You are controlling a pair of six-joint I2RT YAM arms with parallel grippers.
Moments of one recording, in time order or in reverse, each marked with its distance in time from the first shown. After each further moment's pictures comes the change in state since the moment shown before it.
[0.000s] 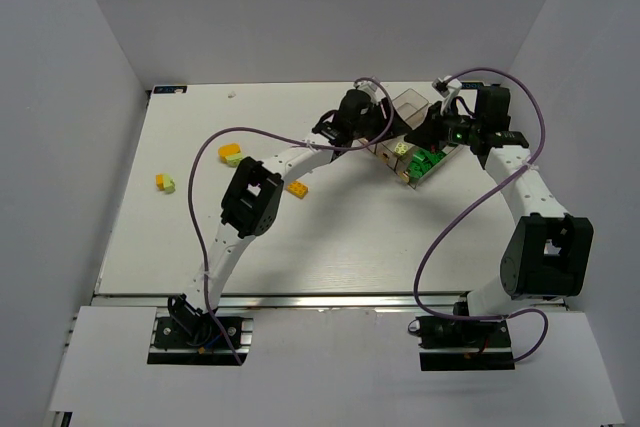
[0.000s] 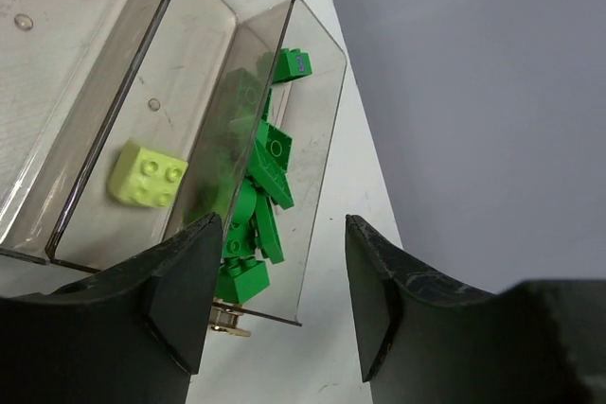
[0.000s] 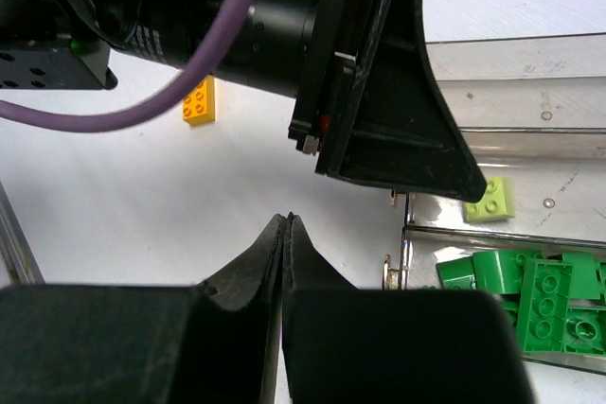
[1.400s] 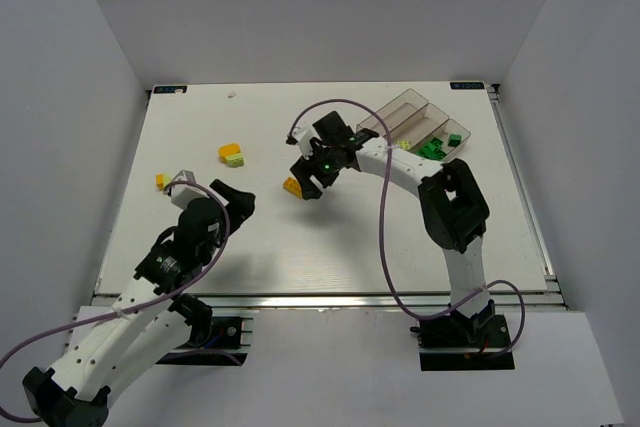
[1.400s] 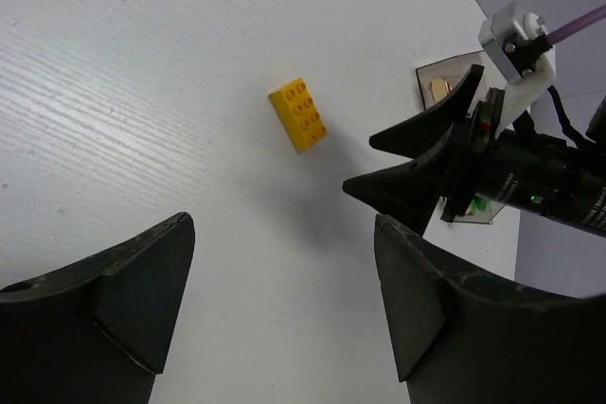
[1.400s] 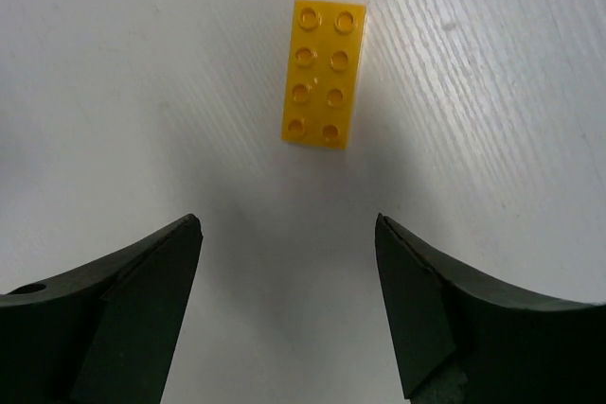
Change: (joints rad) left arm 0.129 -1.827 -1.509 -0.473 -0.702 -0.159; right arm 0.678 0.525 0.386 -0.263 0.511 -0.076
